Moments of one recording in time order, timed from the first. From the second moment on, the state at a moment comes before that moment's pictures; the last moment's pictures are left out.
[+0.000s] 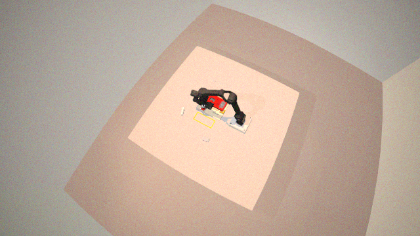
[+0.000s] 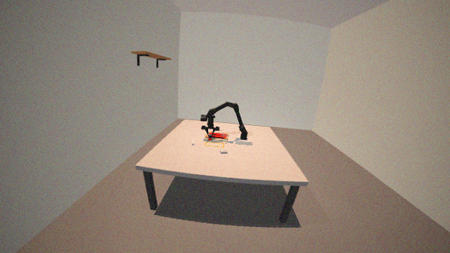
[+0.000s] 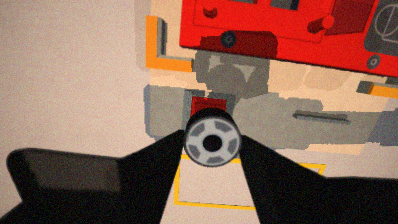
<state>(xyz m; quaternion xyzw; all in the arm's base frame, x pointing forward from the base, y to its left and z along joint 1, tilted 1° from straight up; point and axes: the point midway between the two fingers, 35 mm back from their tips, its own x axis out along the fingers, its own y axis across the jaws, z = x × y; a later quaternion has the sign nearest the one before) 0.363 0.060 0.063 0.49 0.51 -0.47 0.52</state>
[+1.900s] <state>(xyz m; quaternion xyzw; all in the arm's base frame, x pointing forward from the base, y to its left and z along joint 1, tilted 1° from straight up) 0.360 0.060 0.085 0.49 0.51 -0.47 0.52</state>
